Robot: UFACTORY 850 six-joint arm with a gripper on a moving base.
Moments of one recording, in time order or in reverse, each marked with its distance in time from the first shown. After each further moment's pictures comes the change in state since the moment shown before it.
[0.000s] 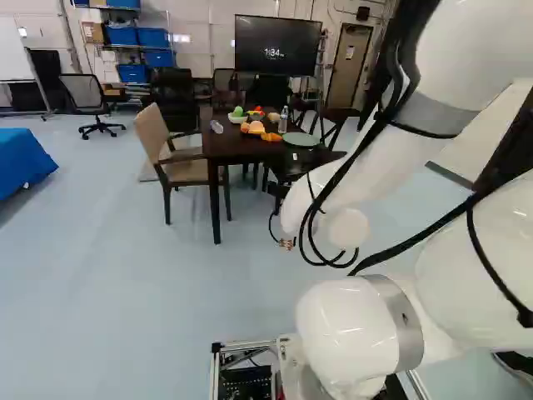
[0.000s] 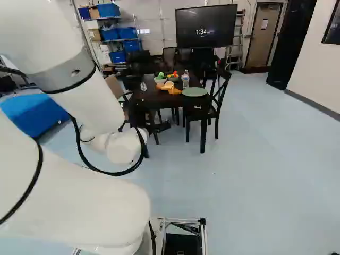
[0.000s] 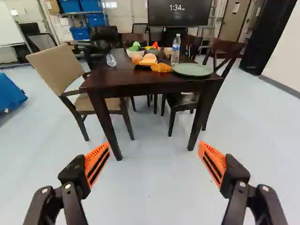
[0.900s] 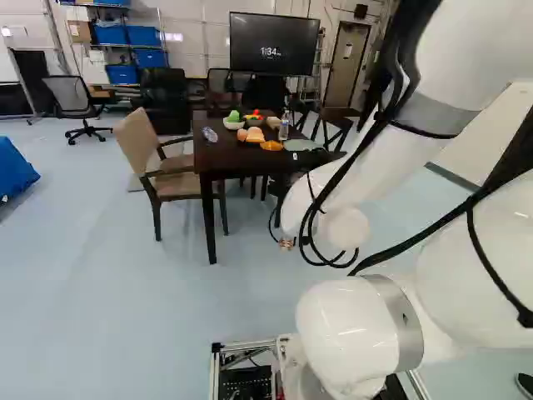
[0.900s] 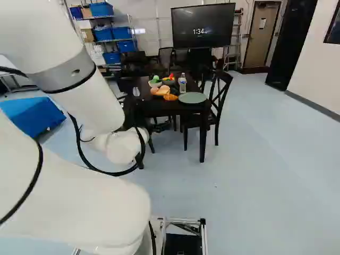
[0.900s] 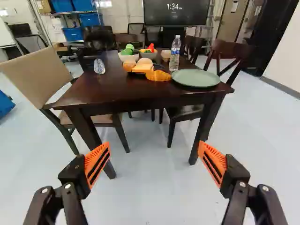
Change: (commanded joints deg) arm 0.0 0.0 0.0 0.0 0.0 0.0
